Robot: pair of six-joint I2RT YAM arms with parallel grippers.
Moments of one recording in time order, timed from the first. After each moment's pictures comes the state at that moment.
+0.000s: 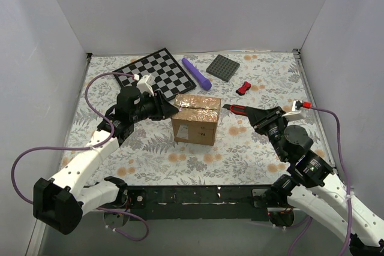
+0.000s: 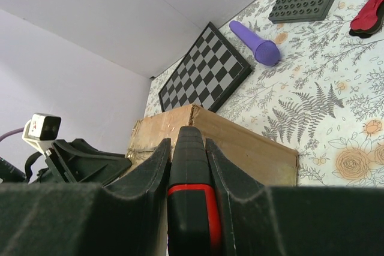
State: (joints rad) left arm -0.44 1.06 0.83 -0.17 0.37 -0.59; right arm 0.76 0.46 0.60 -0.21 0.45 0.94
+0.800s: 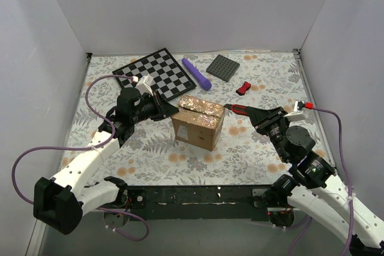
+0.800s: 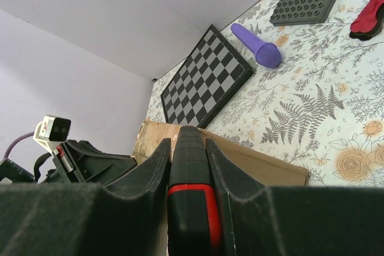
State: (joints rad) left arm -0.43 1.05 0.80 -0.10 0.39 -0.69; right arm 0.76 0.46 0.61 -0.21 0.45 0.94
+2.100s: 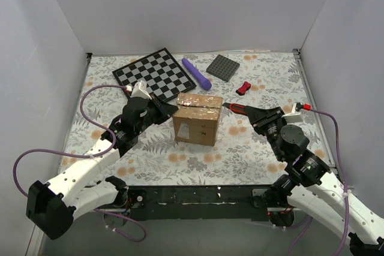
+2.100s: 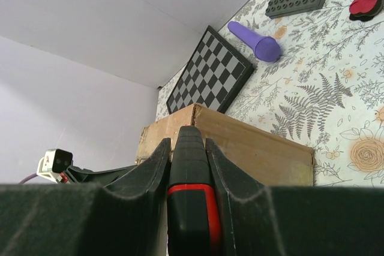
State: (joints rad) left arm -0.59 0.98 0.74 -0.07 -0.04 -0.95; right arm 0.76 0.49 0.58 -0.18 0.49 1.06
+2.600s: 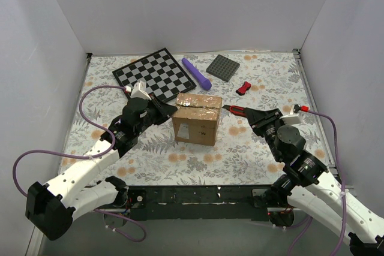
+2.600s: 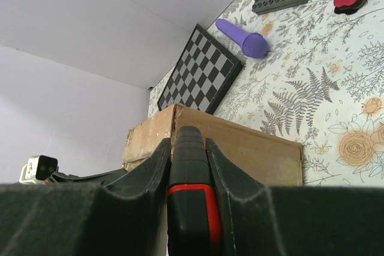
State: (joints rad) left arm -0.60 0.97 0.74 -0.09 -0.06 -0.95; right arm 0.76 0.48 0.54 -0.19 0.51 1.09
